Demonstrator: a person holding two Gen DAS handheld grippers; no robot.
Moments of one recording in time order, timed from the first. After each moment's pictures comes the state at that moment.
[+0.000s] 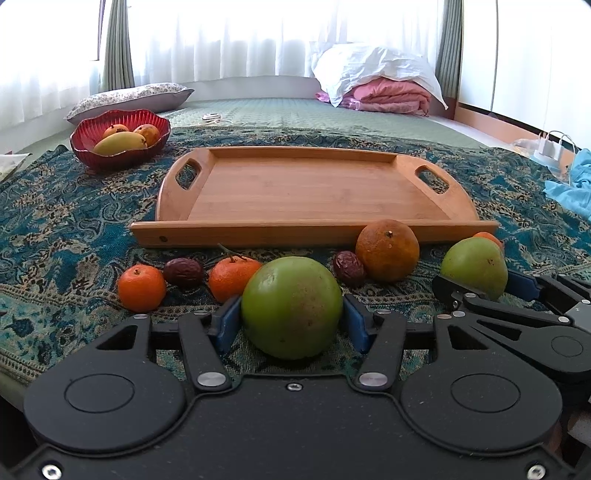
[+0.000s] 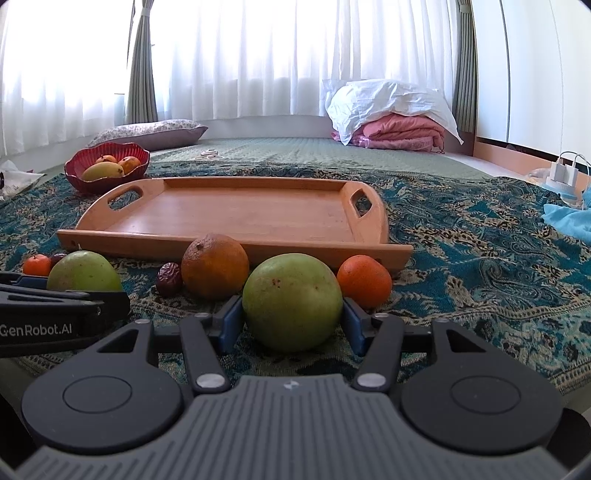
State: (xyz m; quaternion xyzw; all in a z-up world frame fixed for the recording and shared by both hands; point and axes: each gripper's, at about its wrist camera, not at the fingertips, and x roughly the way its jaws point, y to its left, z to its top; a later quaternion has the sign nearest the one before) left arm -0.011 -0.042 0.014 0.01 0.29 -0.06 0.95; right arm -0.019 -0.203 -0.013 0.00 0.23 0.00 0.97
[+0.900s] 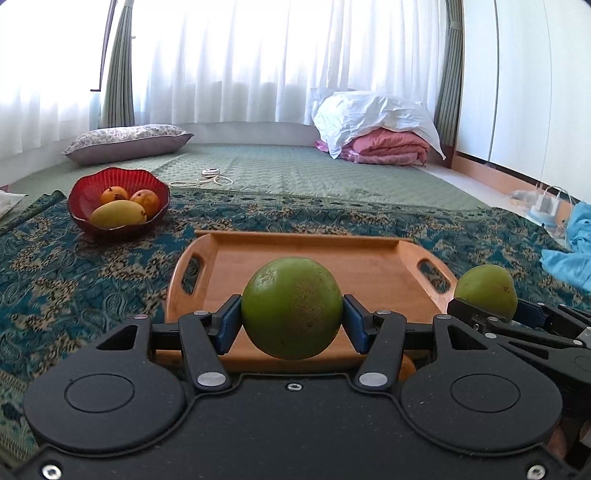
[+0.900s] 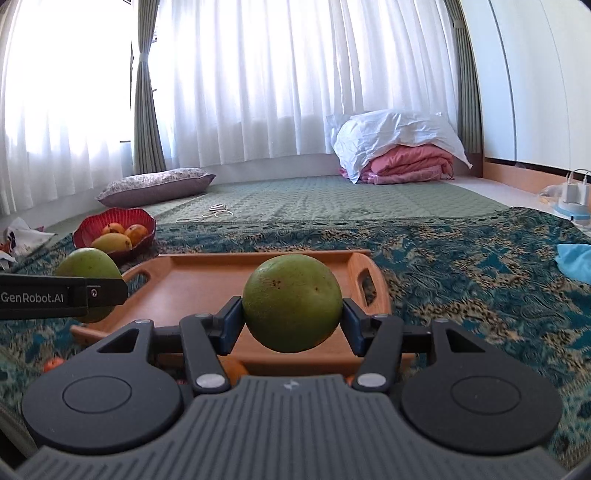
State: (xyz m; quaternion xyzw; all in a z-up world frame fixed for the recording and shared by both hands) left arm 0.040 -0.026 0.096 -0.02 0.23 -0.08 0.97; right arm 0.020 -0.222 0.053 0.05 0.18 0.03 0.98
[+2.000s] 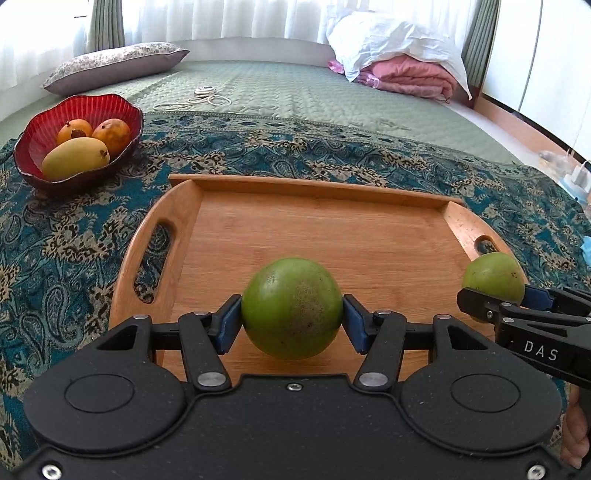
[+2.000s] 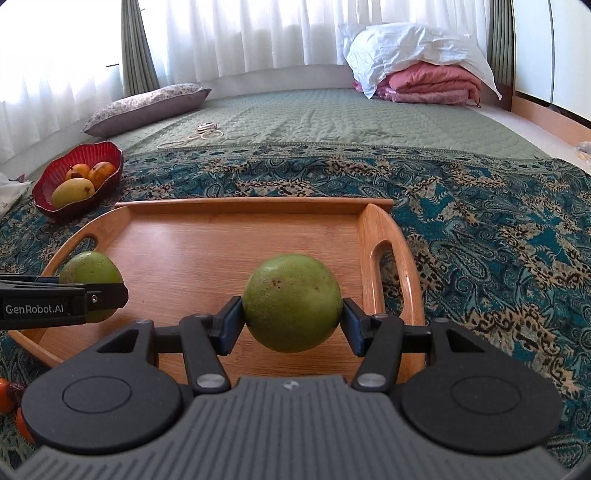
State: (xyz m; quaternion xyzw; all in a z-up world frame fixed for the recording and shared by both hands) left arm 0.189 -0.031 0.047 -0.03 0.37 -0.07 0.93; right arm 0.158 -0.239 0.029 0.04 0.33 0.05 0.94
